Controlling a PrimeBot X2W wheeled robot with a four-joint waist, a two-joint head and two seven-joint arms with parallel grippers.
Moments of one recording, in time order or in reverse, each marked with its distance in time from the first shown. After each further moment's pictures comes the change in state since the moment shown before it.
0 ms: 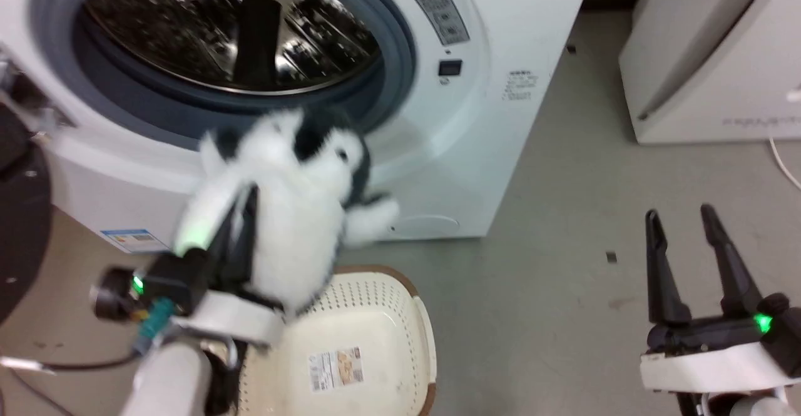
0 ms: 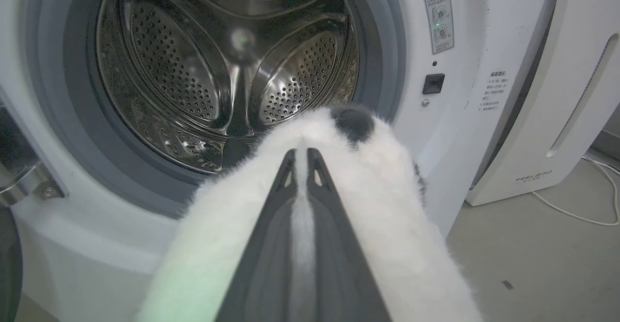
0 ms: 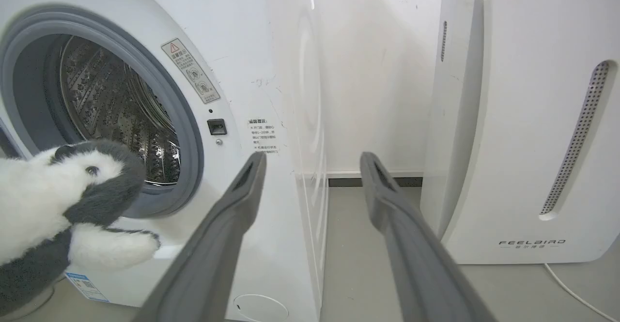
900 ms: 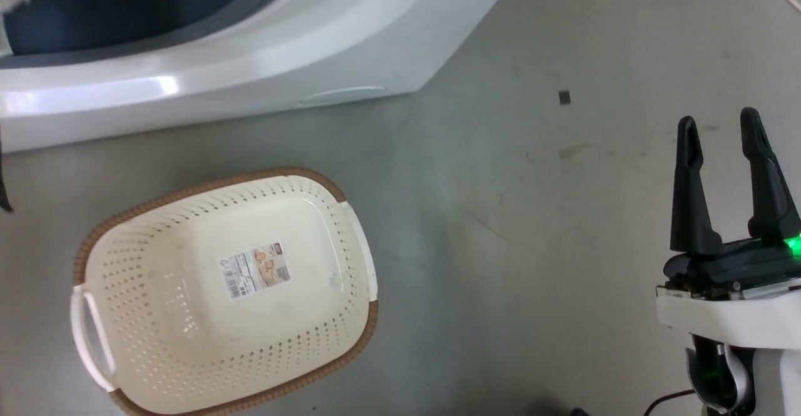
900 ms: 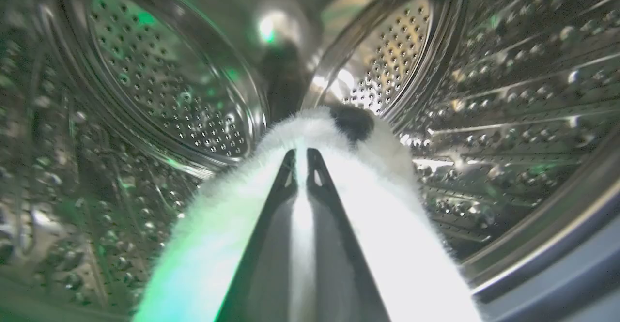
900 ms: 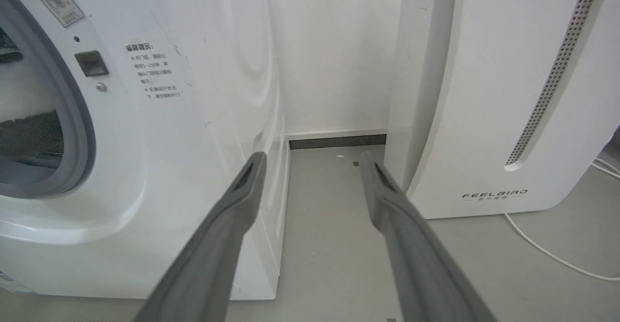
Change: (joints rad) left arm -0.840 0.321 0.112 0.295 -0.031 -0.100 0.253; right arm -0.161 0.000 0.011 -0.114 0.063 0.000 0.000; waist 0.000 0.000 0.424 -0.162
